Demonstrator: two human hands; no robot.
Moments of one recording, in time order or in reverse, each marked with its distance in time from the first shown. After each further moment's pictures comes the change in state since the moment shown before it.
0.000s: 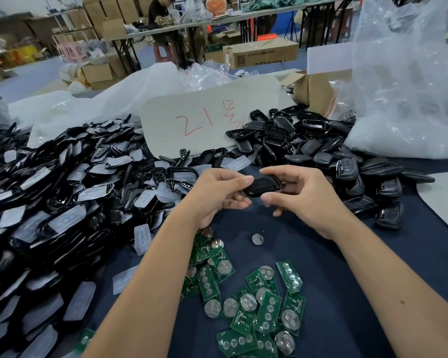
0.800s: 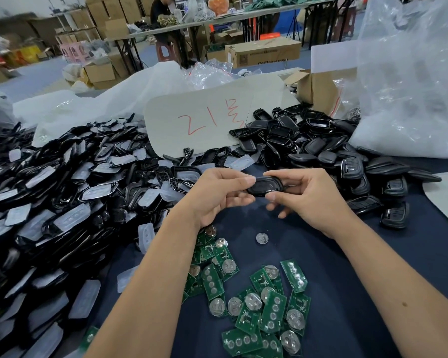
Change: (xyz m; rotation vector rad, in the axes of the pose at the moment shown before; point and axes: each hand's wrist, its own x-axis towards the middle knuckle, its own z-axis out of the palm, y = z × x) left_hand 0.001 0.000 -0.006 -0.068 -0.043 -0.013; right_hand 0.000 0.002 0.002 -0.005 0.025 0.025
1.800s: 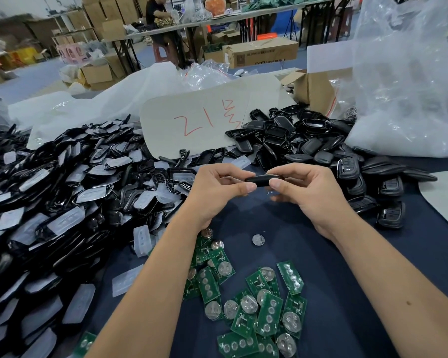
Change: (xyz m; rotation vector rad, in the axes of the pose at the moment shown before) left_hand 0.003 -0.008 0.003 0.234 0.106 0.298; right_hand 0.002 -0.001 -0.003 0.127 0.141 0.036
